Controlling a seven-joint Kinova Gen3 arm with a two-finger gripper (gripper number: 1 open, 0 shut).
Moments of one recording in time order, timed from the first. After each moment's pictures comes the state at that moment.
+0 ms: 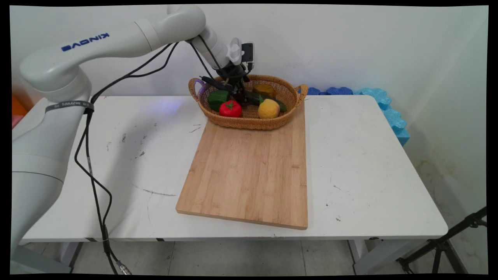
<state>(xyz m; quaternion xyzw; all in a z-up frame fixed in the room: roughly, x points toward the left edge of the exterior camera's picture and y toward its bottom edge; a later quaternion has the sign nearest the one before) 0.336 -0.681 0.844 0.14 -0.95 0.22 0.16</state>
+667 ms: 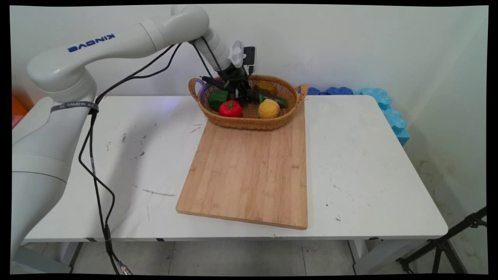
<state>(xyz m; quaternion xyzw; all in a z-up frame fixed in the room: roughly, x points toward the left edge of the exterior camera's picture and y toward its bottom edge) 0.332 -0.685 0.839 0.12 -0.96 0.21 0.15</state>
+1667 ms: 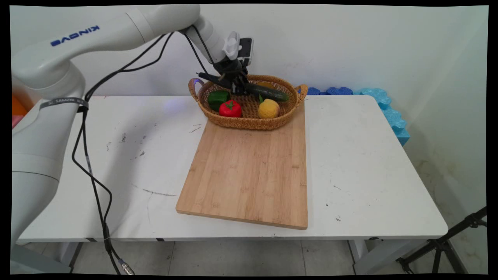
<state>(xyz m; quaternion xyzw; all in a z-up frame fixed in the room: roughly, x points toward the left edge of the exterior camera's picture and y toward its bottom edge) 0.338 -0.663 0.879 0.09 -0.96 0.22 0.17</state>
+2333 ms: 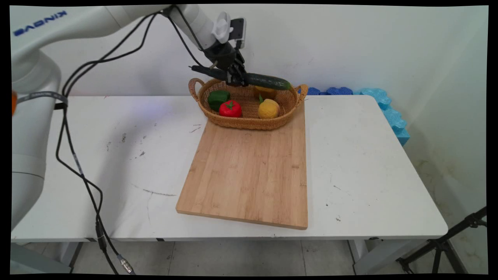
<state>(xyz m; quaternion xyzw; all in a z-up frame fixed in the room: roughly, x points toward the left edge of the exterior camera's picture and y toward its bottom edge) 0.346 -0.619 0.936 0.11 -0.95 0.22 0.20</state>
